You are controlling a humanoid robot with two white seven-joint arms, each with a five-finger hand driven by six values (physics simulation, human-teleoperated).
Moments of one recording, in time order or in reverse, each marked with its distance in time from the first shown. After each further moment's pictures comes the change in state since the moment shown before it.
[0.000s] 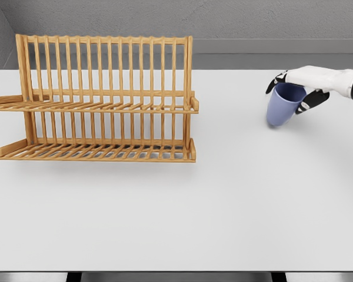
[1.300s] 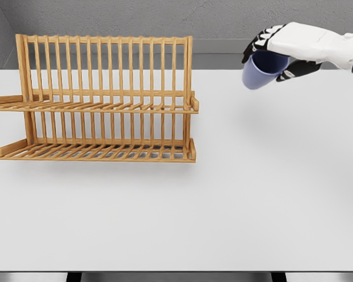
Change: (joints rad) left arm 0.000 0.000 0.000 0.000 0.000 0.000 0.000; right arm -0.021 -0.026 -0.125 -0.348 -0.004 0.004 0.000
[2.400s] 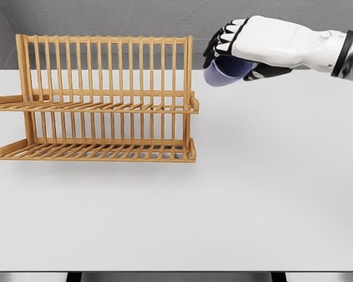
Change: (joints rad) left arm 0.000 0.000 0.000 0.000 0.000 0.000 0.000; right arm -0.014 0.043 -0.017 -0.233 0.001 -0.005 0.000
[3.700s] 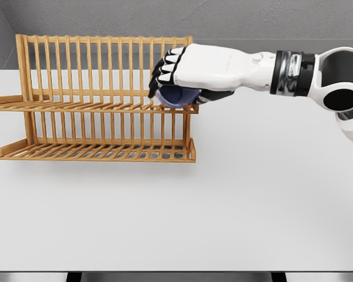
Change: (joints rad) left arm 0.000 0.000 0.000 0.000 0.000 0.000 0.000; right arm -0.048 0.163 0.152 -0.001 0.000 0.012 0.000
